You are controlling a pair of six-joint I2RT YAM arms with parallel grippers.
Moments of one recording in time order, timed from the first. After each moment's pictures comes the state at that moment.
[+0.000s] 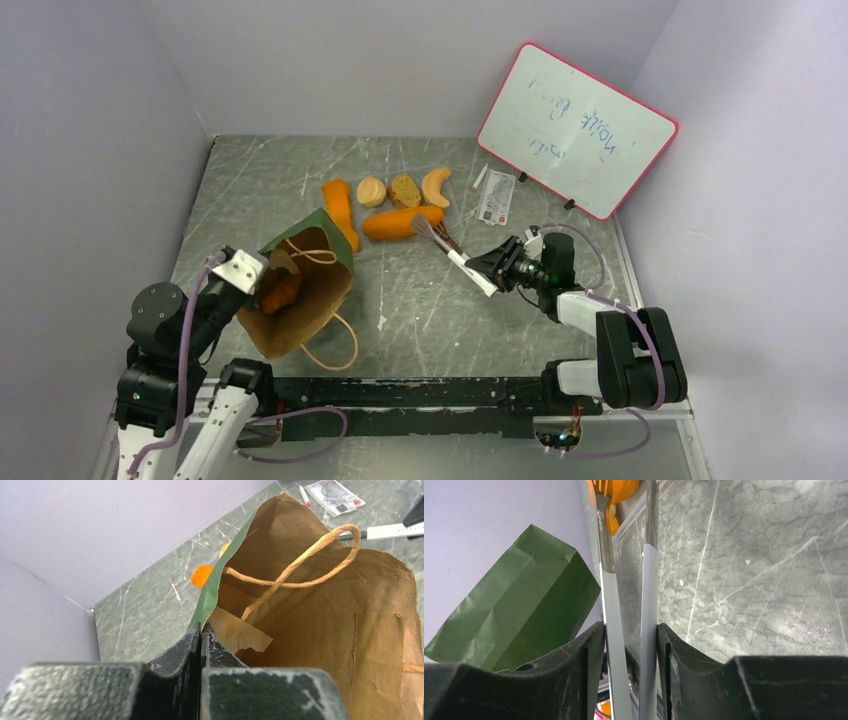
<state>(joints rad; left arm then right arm) -0.21 0.33 0.89 -0.64 0.23 0.35 0.08 1.30 0.33 0.45 -0.76 1.06</state>
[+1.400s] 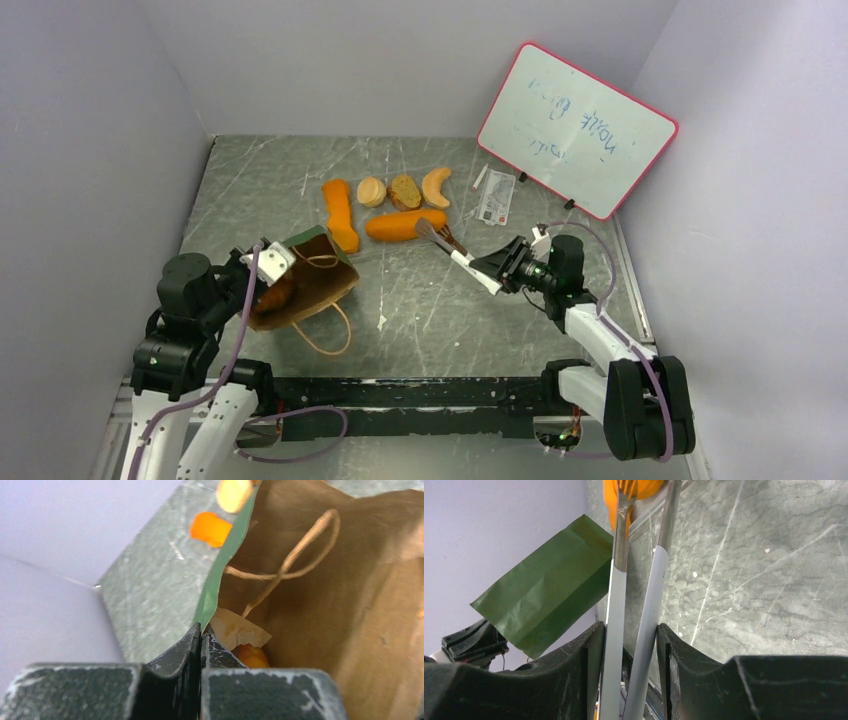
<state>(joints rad) -0.16 0.43 0.83 -0.76 0.28 0.62 0.08 1.08 0.33 0.27 -0.73 0.99</state>
